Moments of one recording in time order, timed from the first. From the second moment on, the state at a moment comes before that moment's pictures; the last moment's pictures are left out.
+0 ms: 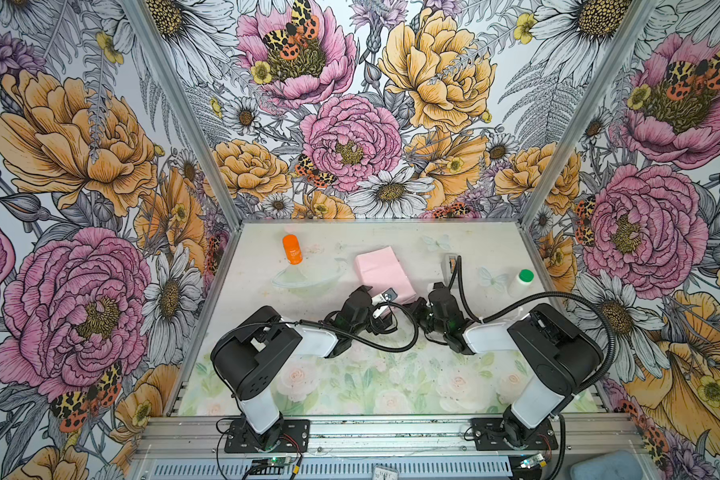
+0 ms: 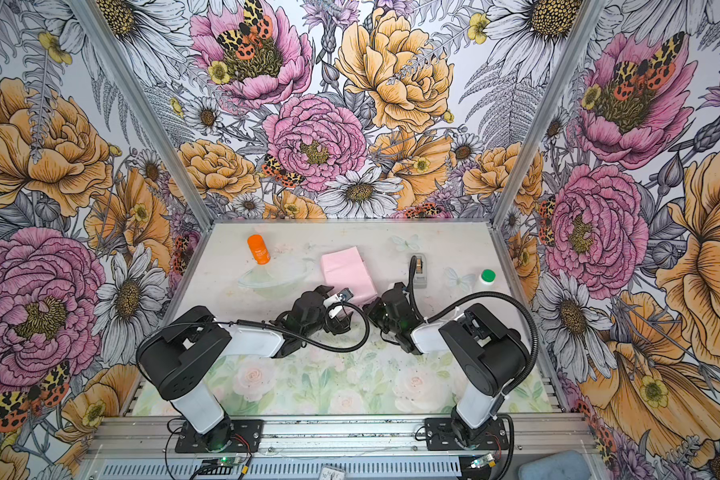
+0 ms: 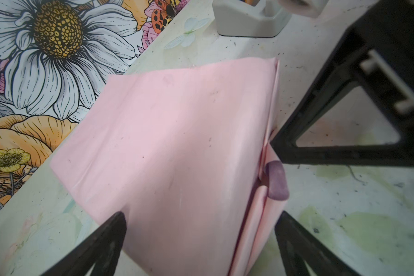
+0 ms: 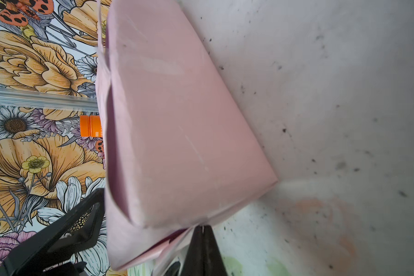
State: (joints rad) left arm -0.76 1.72 0.67 0.57 -0.17 0.39; right arm 0.56 1.69 0.58 0.54 -0.17 1.21
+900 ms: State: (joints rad) left arm -0.76 1.72 0.65 0.62 -0.25 0.28; right arm 0.32 1.27 0.52 0.17 -0.22 0.96
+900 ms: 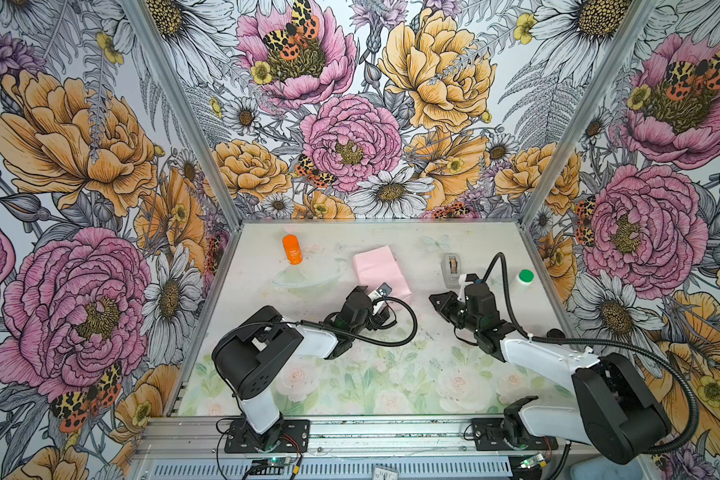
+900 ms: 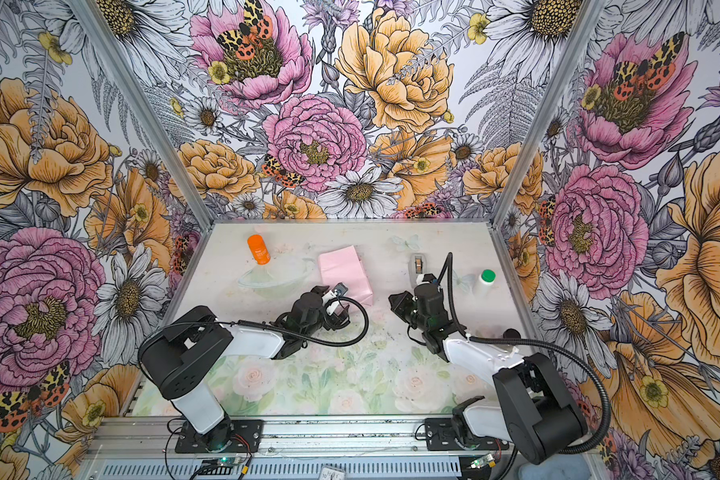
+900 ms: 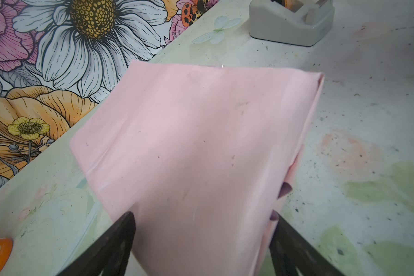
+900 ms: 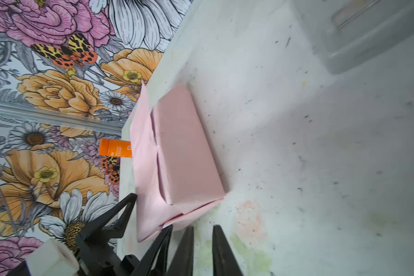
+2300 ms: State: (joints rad) left arm -0.76 1.72 0.65 0.61 -0.26 0.28; right arm -0.10 2.03 1.39 -0.51 -0.70 0.06
